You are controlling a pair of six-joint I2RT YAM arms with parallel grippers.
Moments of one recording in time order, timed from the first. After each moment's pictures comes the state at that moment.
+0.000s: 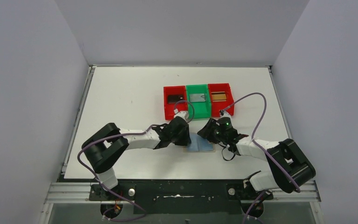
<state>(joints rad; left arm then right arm) -0.94 1.75 0.90 0.01 -0.09 -0.75 0.50 1.38 0.42 0.26 -0.10 0.85</state>
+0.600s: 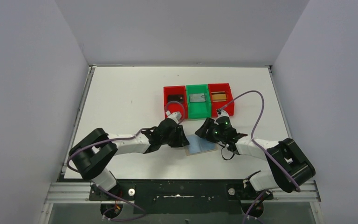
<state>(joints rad) -0.89 1.63 0.71 0.20 0.09 -0.85 0.51 1.39 0.43 0.28 -0.12 0.82</state>
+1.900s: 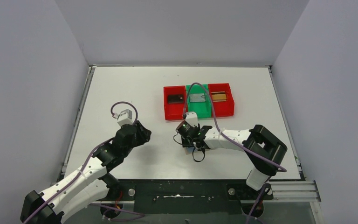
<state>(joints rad) -0.67 0.78 0.47 -0.25 -0.34 -0.85 0.95 1.68 0.91 -0.33 0.39 0.65</state>
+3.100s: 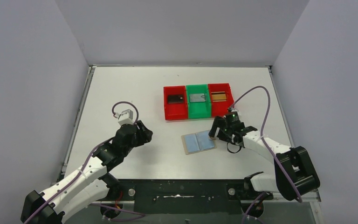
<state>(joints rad) -0.66 0.79 0.47 -0.26 -0.31 -0.81 0.37 1.27 0.57 -0.25 0.04 0.61</state>
